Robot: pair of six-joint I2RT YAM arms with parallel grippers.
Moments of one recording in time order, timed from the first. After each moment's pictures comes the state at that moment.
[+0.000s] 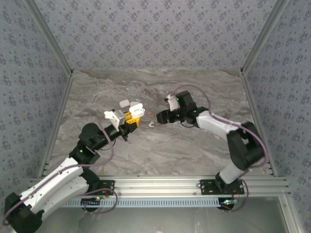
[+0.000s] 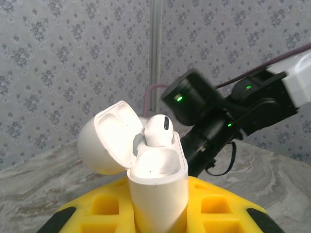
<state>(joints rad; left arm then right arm) -0.69 0.68 0.48 0.27 0.24 -0.07 0.54 1.65 1.00 -0.14 -0.49 0.24</state>
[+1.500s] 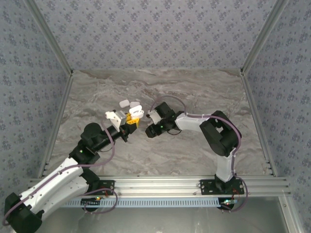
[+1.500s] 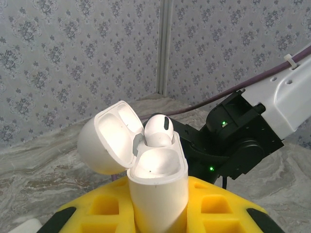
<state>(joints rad) -0.69 0.68 0.48 0.20 0.21 -0.07 0.73 1.91 1.11 -0.20 -0.40 0.12</state>
